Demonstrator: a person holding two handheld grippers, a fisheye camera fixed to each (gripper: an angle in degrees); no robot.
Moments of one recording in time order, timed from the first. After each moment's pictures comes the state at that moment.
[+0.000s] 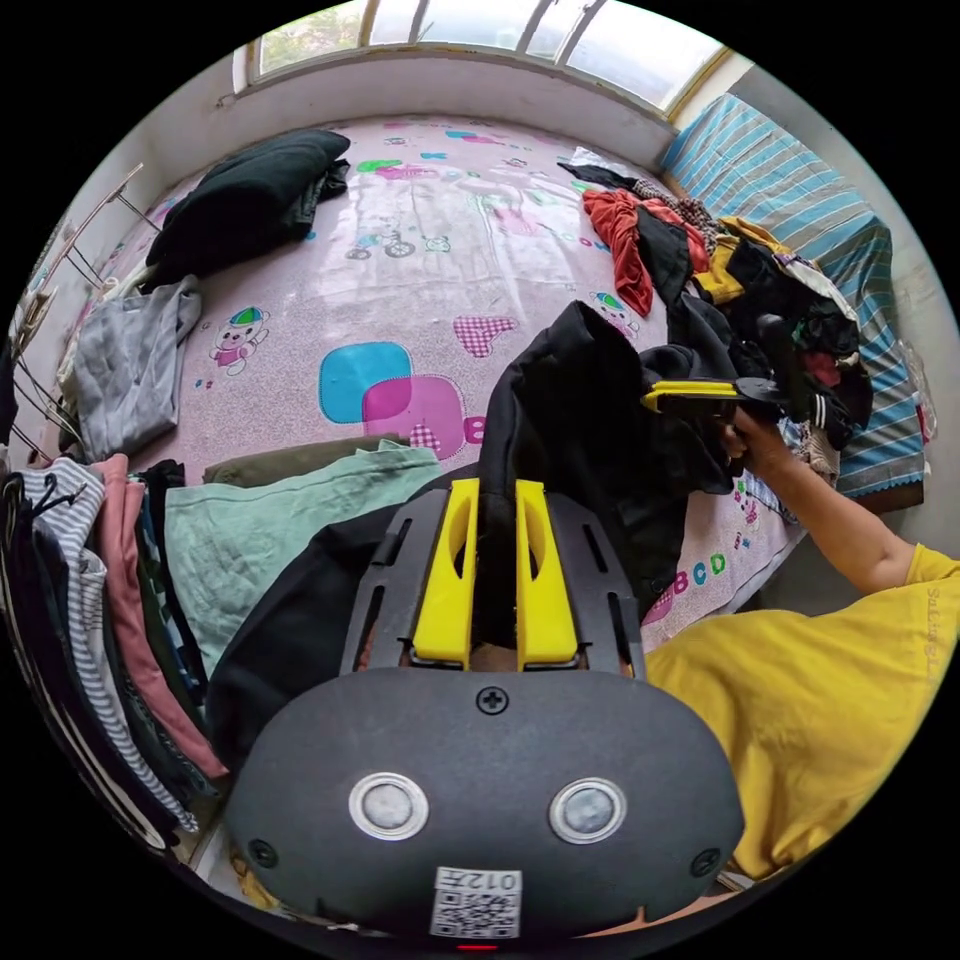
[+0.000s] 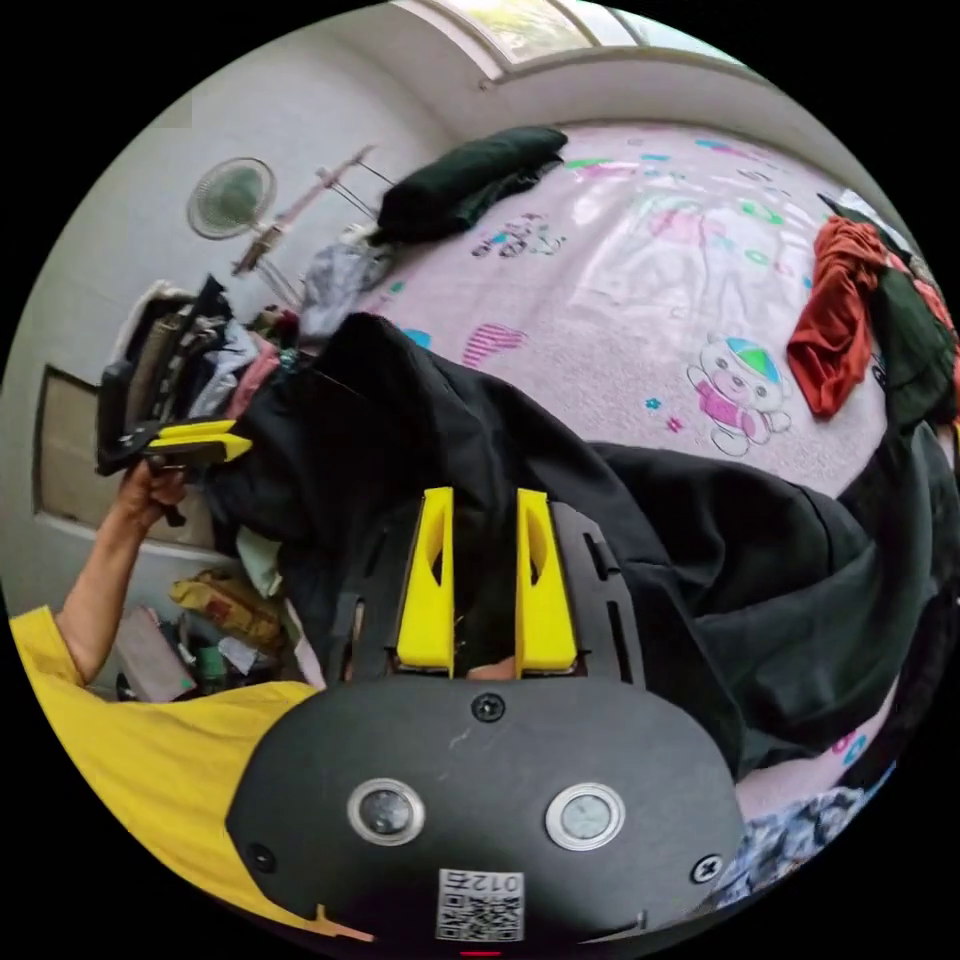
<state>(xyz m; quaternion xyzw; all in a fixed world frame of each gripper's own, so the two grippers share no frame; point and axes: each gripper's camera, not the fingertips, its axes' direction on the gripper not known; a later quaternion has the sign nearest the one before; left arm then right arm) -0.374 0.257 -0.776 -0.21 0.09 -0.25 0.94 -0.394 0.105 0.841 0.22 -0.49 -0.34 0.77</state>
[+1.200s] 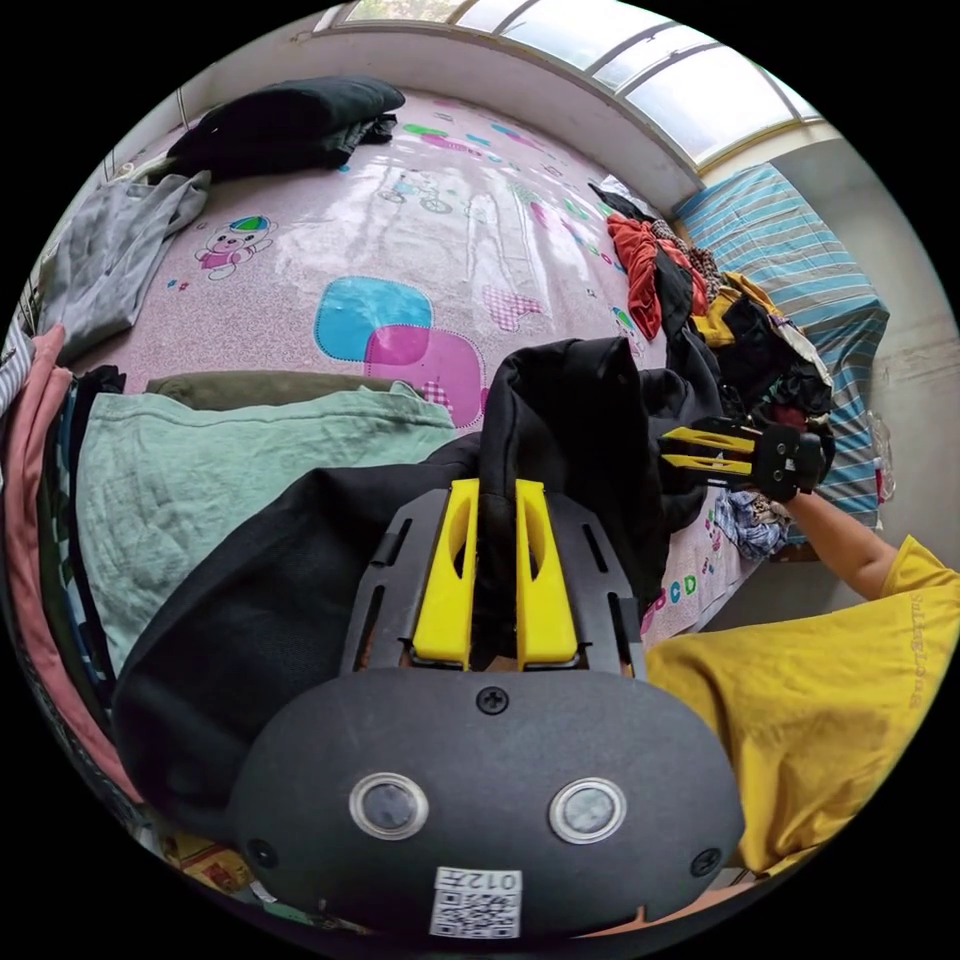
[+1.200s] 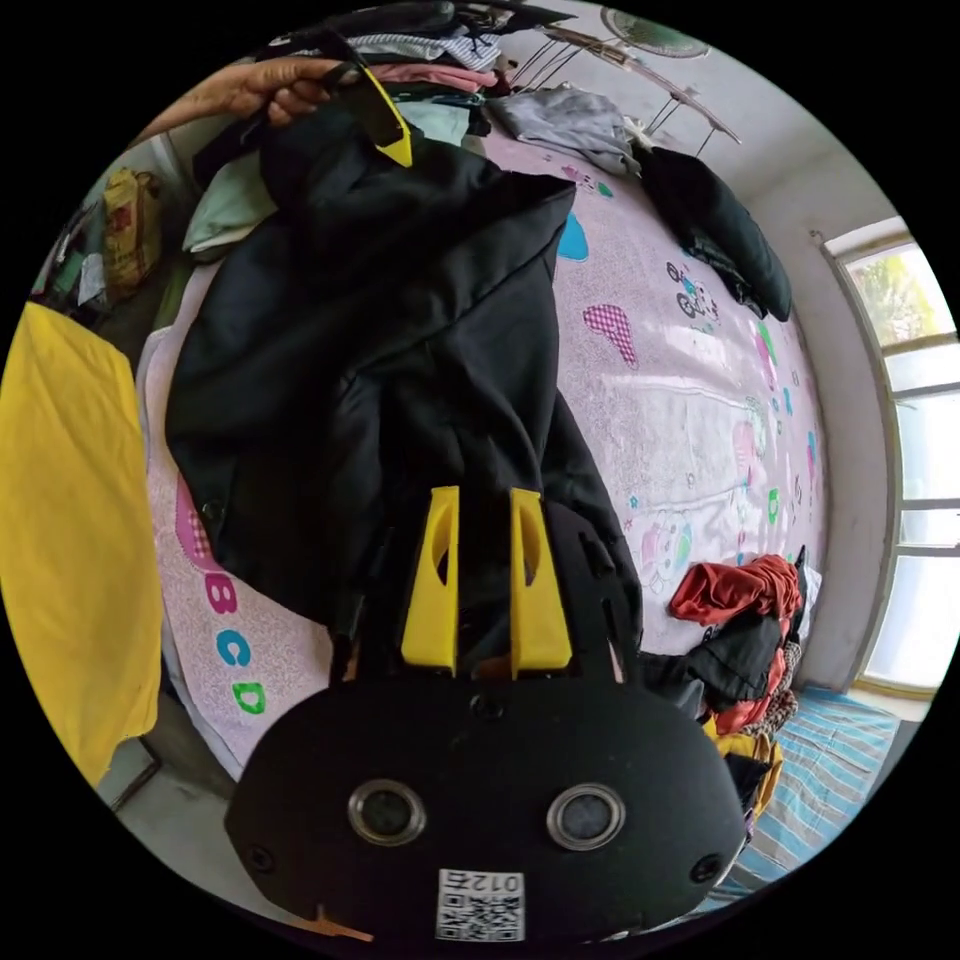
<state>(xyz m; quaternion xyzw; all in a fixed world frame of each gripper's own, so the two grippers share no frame) -0.477 0.356 -0.722 -0.17 0.16 -0.34 0.91 -0.529 0.241 0.884 0.41 -0.11 -0.63 0.65</state>
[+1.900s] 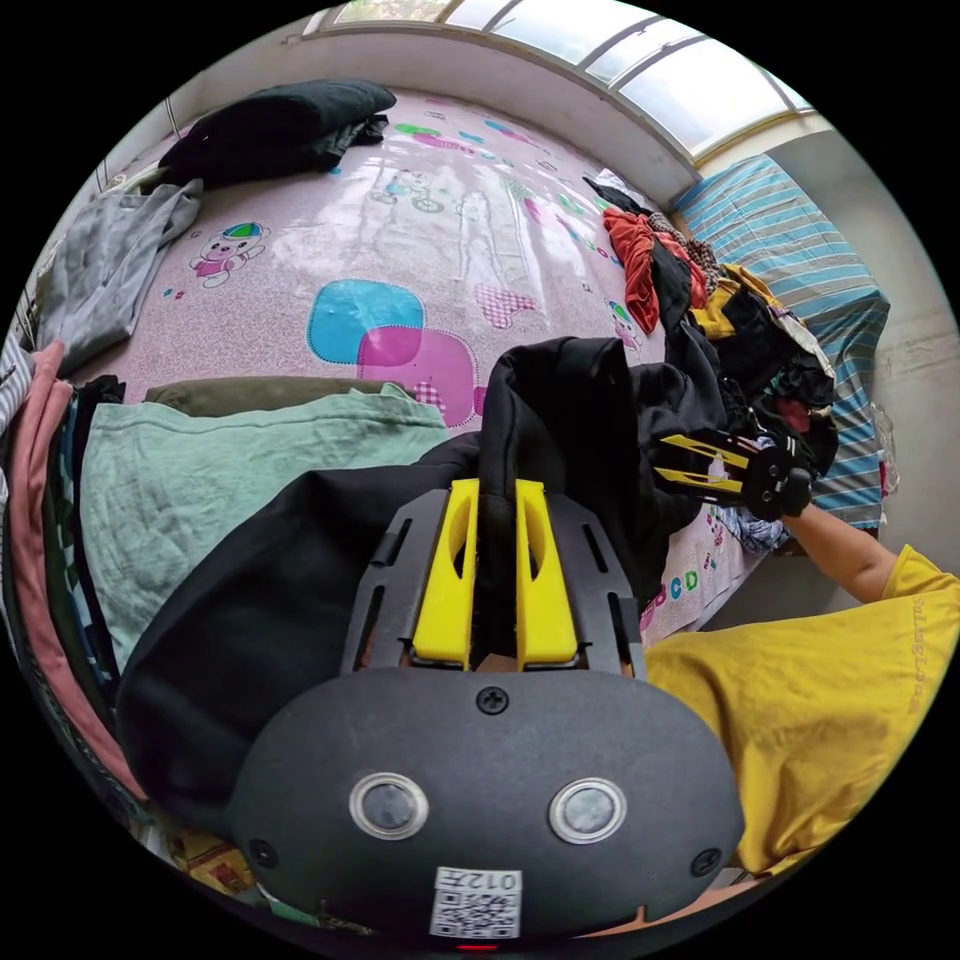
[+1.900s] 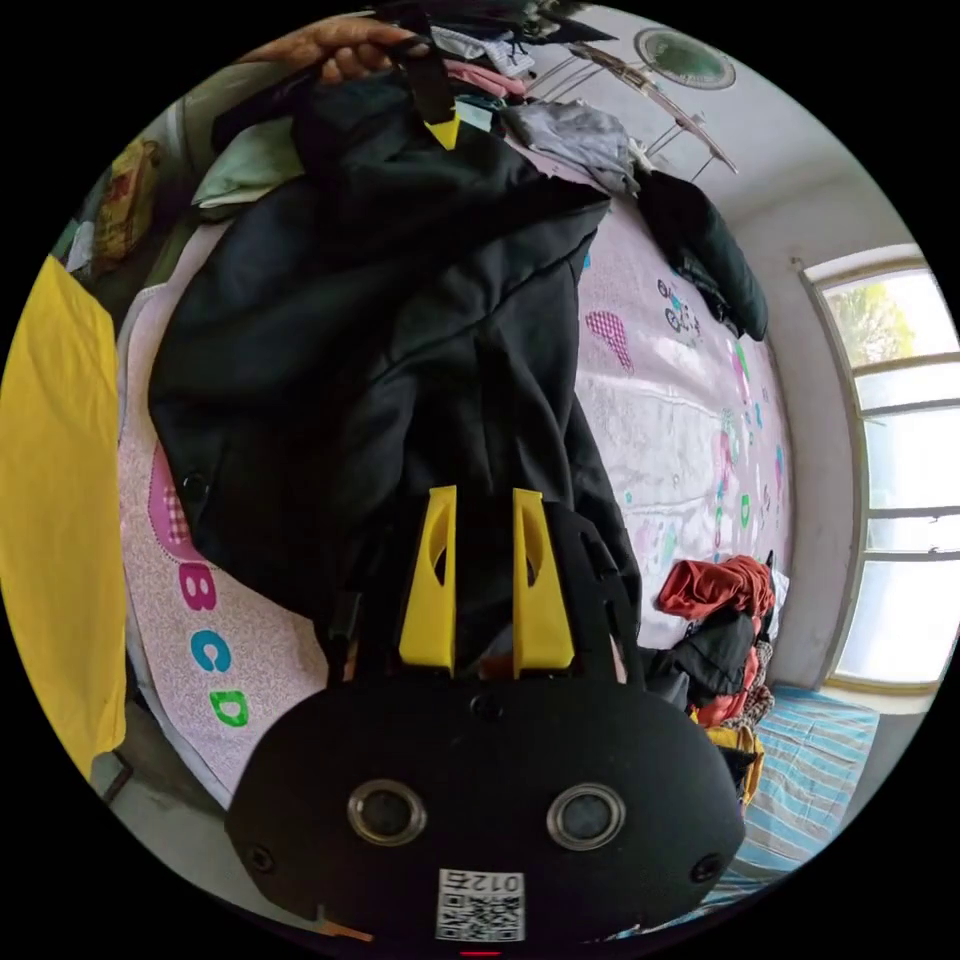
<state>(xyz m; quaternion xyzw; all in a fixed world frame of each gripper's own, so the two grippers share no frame) -0.471 0.315 -0.747 -0.18 0.16 -0.33 0.91 -0.556 0.324 0.872 0.44 -0.07 -0.62 0.65</state>
